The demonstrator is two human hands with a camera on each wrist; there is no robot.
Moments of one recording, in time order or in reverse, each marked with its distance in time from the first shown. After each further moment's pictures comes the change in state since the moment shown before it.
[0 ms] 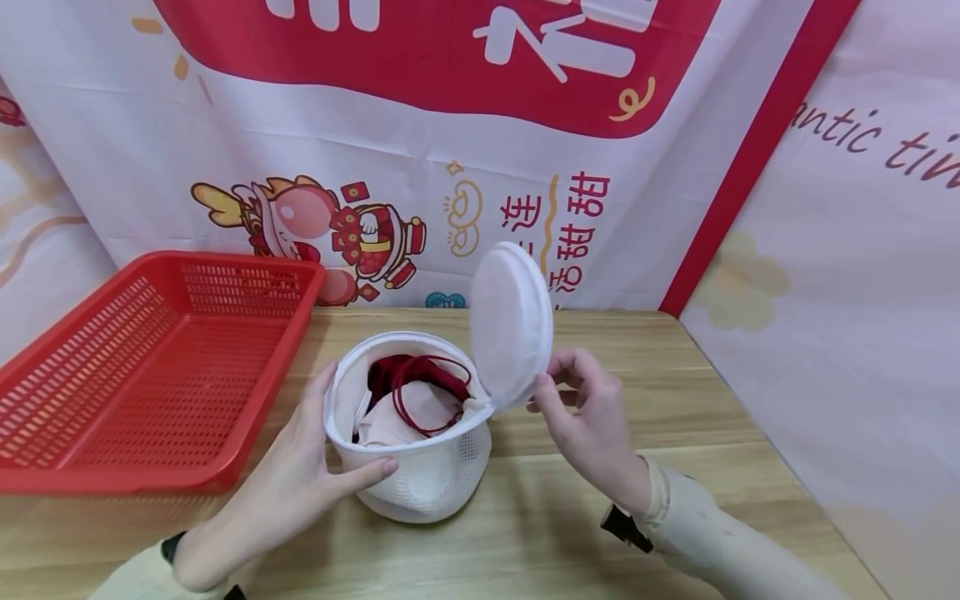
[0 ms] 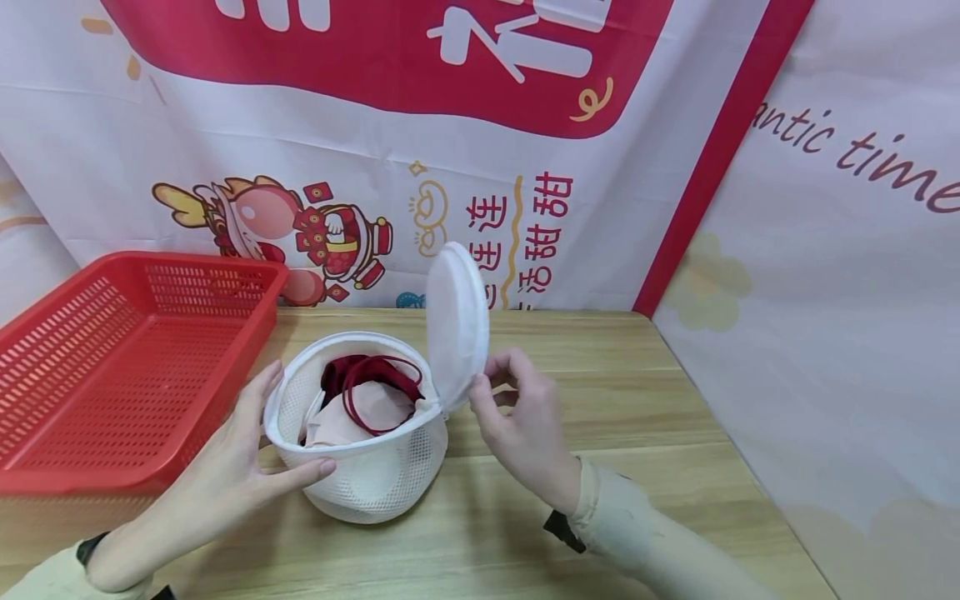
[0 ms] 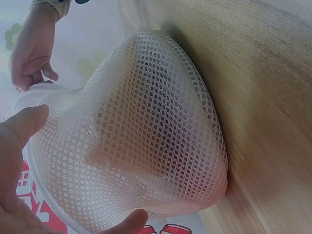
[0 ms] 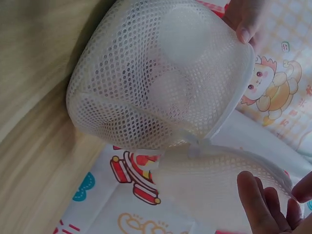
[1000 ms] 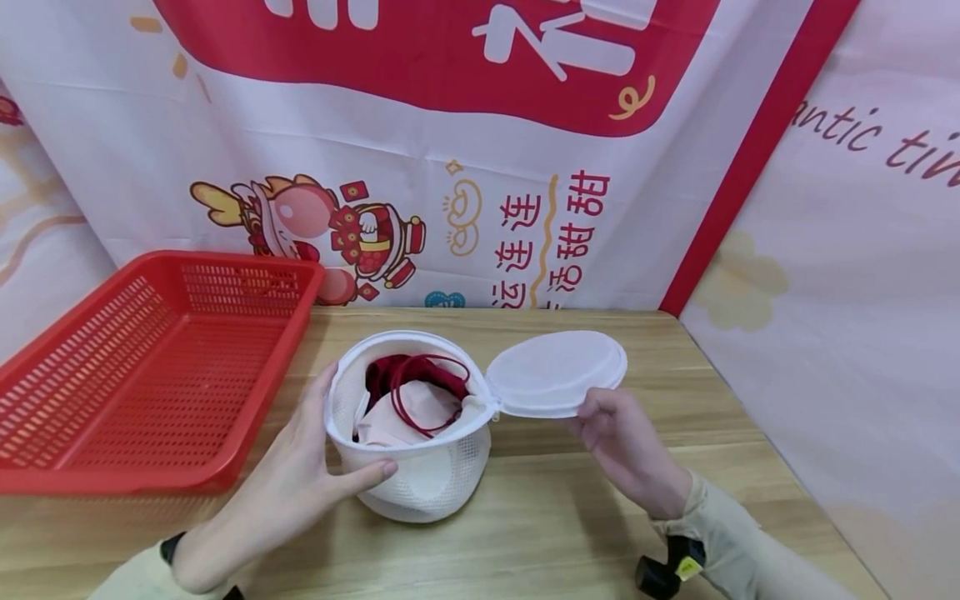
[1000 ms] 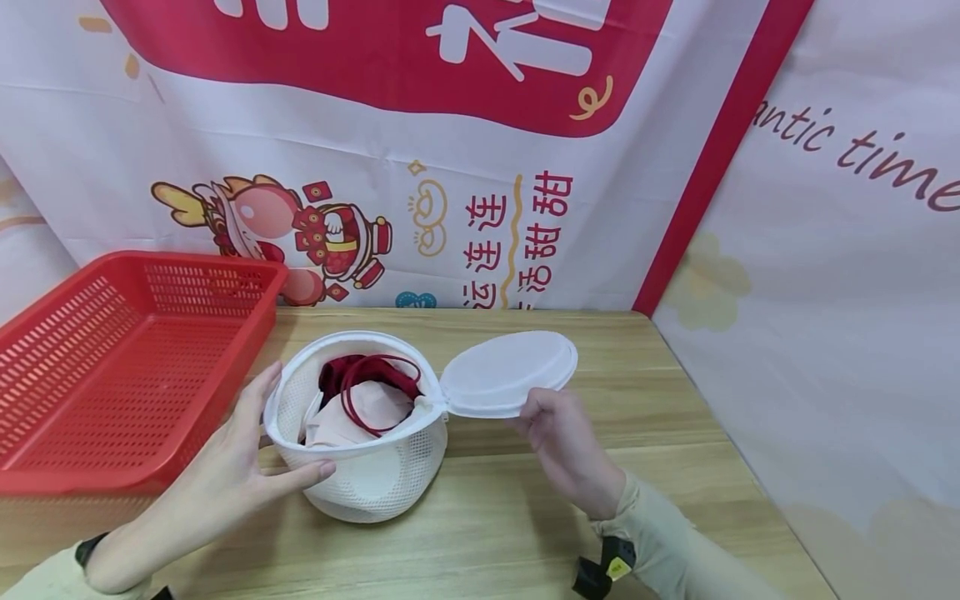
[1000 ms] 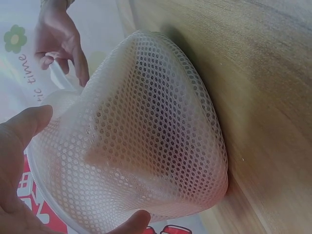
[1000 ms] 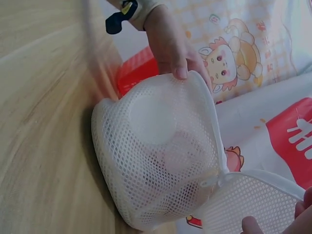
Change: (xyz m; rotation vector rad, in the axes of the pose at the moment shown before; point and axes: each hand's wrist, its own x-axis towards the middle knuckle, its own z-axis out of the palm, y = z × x) left_hand -0.001 -0.001 0.001 0.014 -0.004 0.004; right_hand -0.013 0.020 -0.036 0.781 0.020 0.863
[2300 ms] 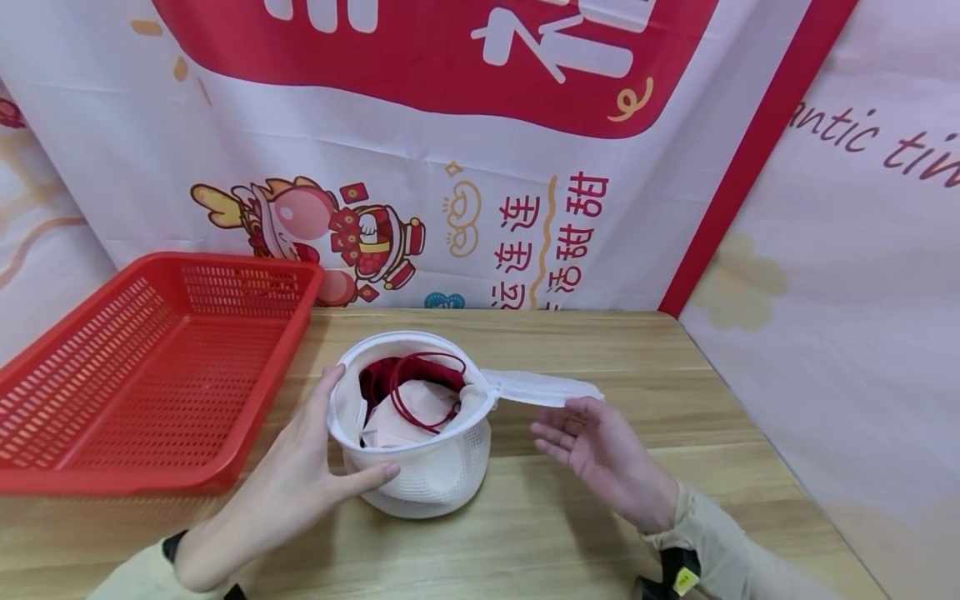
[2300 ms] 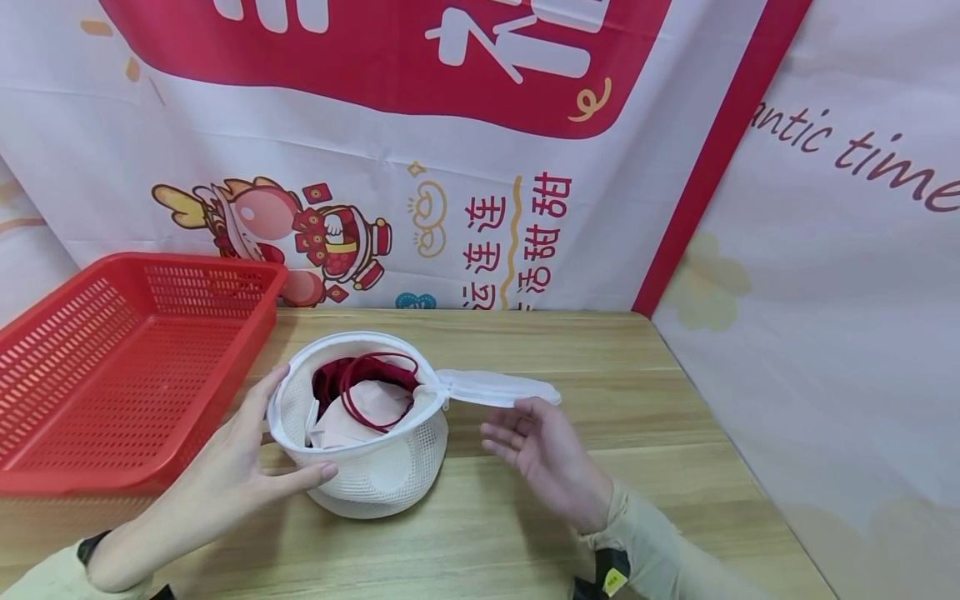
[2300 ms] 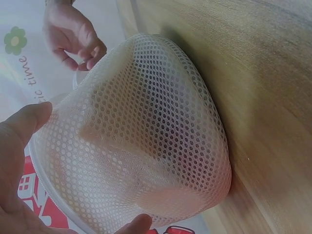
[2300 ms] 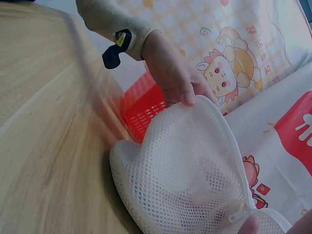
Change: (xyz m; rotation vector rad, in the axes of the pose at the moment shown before) left_hand 0.001 0.006 -0.002 0.051 -0.033 -0.044; right_hand -0.002 0.016 0.002 0.134 0.124 0.223
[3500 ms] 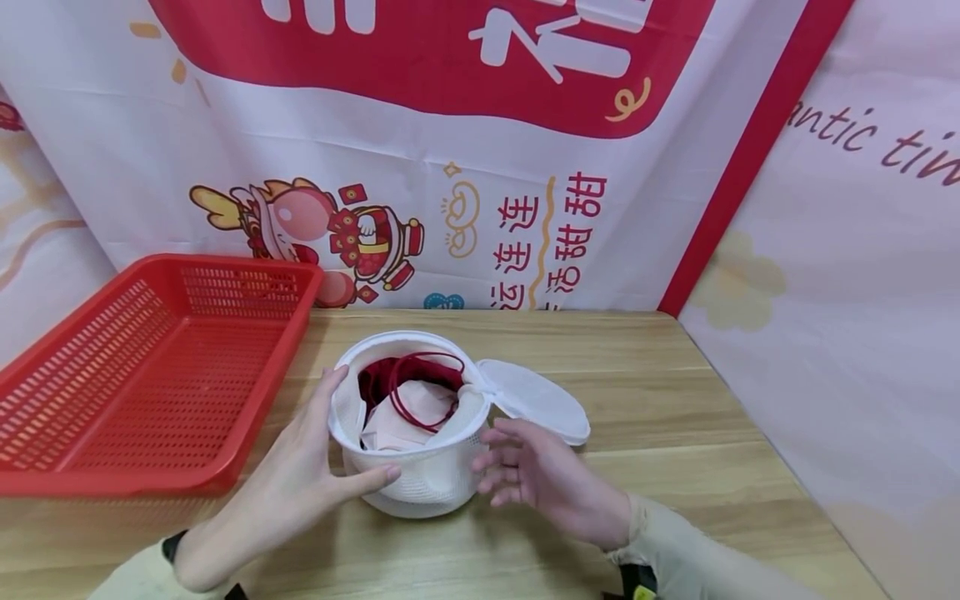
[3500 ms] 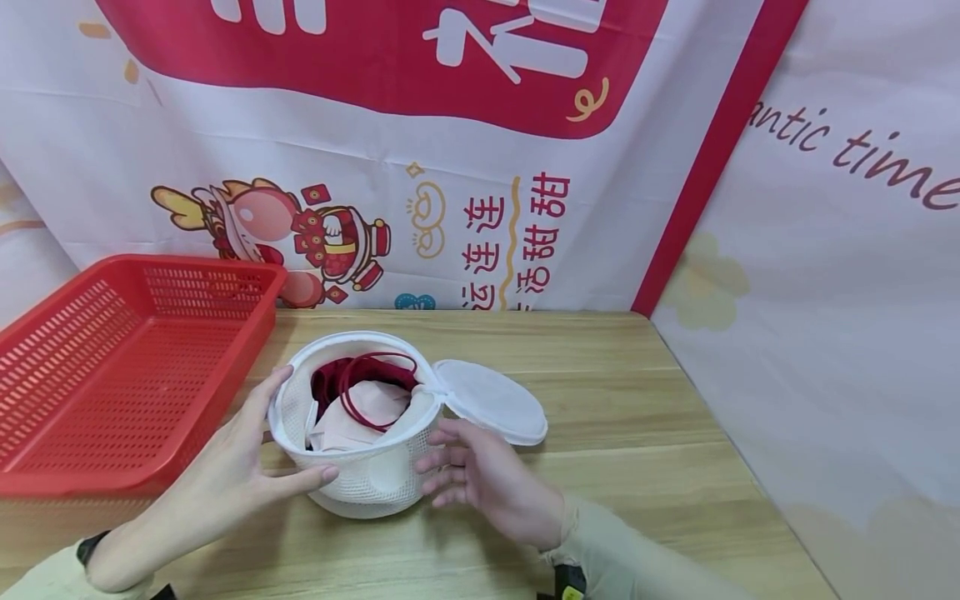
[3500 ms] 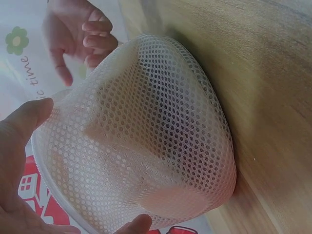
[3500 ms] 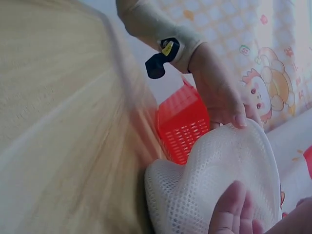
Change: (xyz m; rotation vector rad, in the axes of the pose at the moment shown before) left_hand 0.001 0.002 0.000 0.005 0.001 0.024; right_hand 0.001 0.037 0.035 -0.316 -0.237 0.135
